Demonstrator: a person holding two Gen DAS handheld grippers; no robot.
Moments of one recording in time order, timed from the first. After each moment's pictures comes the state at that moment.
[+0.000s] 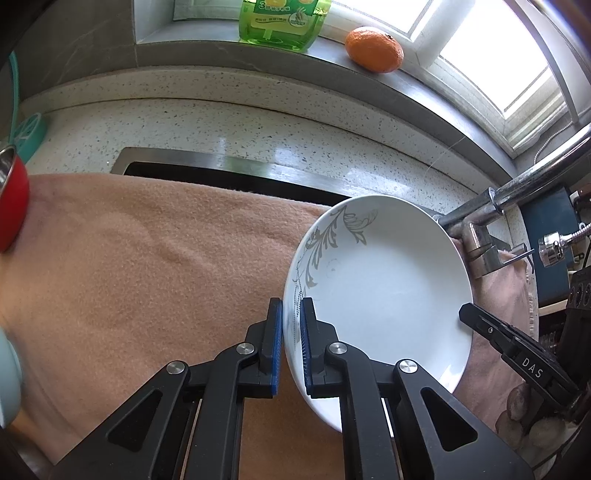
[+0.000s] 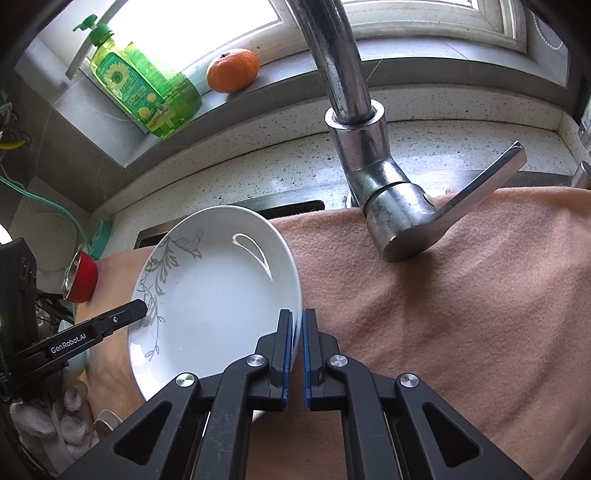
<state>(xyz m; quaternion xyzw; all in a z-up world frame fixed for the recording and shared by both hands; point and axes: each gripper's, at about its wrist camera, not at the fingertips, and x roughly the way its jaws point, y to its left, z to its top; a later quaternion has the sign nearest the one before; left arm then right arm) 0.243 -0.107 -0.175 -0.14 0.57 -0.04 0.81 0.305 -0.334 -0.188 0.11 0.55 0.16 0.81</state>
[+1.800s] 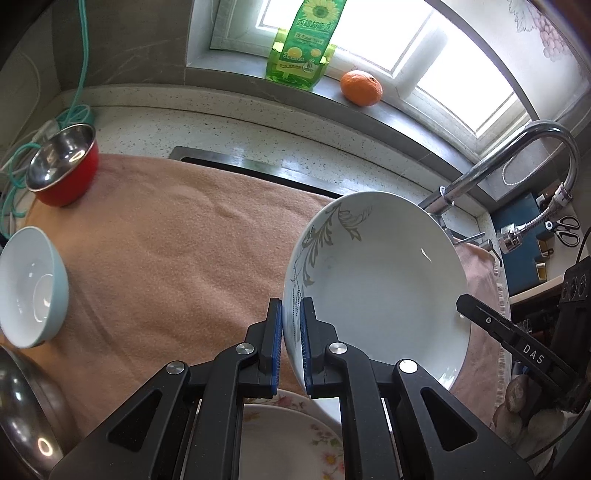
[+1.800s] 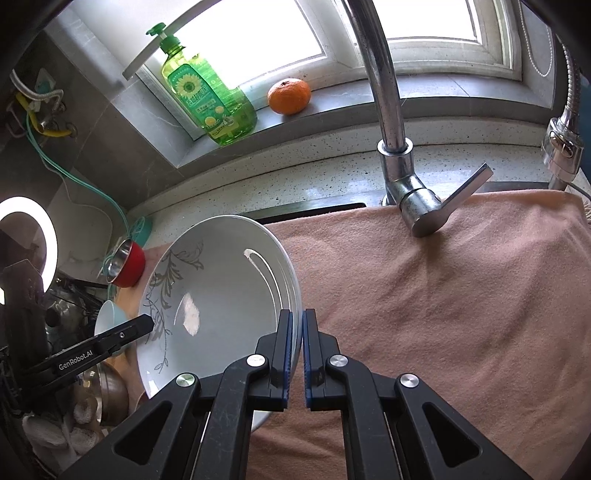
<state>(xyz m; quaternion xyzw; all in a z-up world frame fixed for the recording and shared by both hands) 0.156 -0.075 -0.113 -0.16 0.53 -0.04 0.83 0.234 -0.318 -0.123 0.12 0.52 0.19 0.83</state>
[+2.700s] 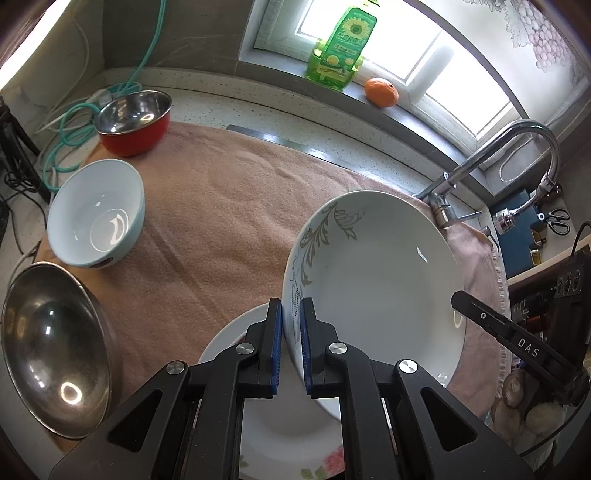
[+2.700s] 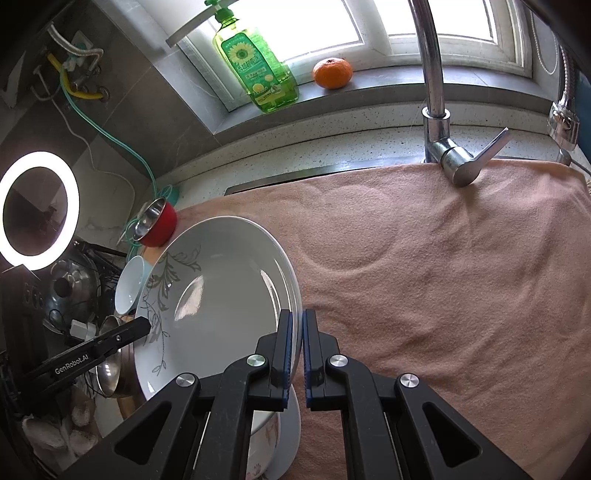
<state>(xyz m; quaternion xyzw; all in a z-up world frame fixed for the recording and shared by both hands) 0.080 -0.033 -0.109 -0.18 0.53 -0.03 0.83 0.164 -0.270 -0.120 0.11 0.52 0.21 0.82</state>
